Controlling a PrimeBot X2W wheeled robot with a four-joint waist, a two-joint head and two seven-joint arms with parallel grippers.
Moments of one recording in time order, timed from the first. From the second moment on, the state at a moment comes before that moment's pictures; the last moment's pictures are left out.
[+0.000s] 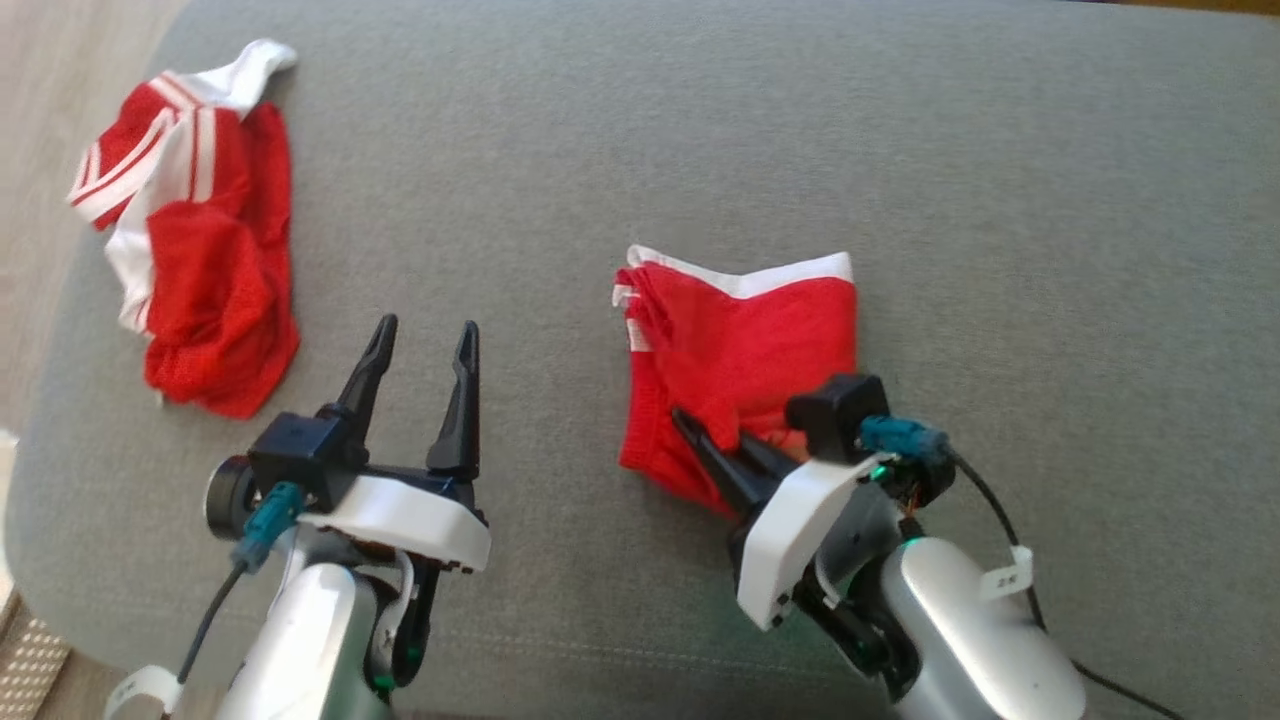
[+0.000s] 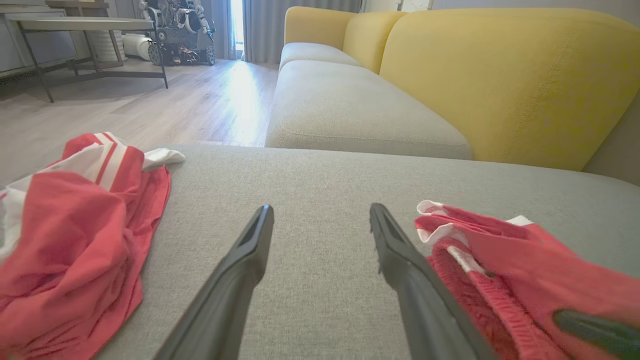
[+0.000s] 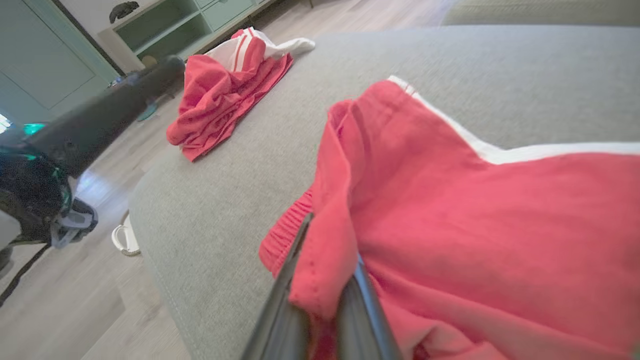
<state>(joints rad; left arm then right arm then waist) -0.19 0.10 -0.31 0.19 -0.25 0.06 -0.24 -0.27 -0.06 0.55 0.20 0.36 0.13 0.27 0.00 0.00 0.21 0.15</state>
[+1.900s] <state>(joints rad) -0.17 0.17 -0.31 0.16 -0.26 0.11 -0.23 -0.06 -0.06 -0.01 -0.06 0.21 0.13 0.06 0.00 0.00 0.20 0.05</state>
